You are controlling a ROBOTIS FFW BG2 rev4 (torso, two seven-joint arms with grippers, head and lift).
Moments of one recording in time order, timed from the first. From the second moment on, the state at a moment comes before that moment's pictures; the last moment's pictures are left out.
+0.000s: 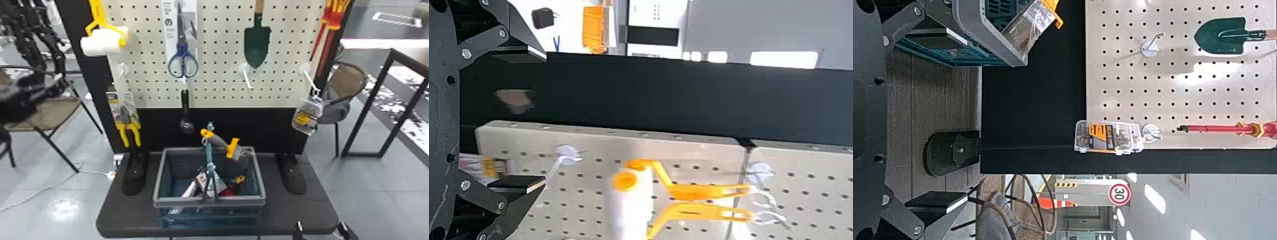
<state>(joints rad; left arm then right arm) -0.25 0.28 0.45 -1.83 0.27 0.55 -0.64 0.35 -0.18 0.17 -1.48 -0.12 -0.53 -0.13</state>
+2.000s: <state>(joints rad) -0.65 0.56 -0.04 -1.58 0.79 0.54 -0.61 0.32 -0.17 0.18 -1.46 -0.12 -0.53 -0.13</state>
